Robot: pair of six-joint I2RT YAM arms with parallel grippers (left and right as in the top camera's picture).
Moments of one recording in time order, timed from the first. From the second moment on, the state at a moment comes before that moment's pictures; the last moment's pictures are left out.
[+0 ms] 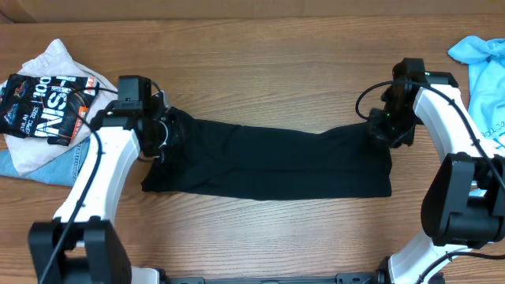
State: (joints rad) left arm -0.01 1.61 1.14 -0.78 0.29 -0.34; right arm -0.09 1.88 1.41 -1.12 -0.11 0.20
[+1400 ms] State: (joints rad) left arm -0.04 1.89 1.14 -0.69 0.16 -0.34; right arm -0.12 2.07 1.43 -0.86 -0.01 0.32
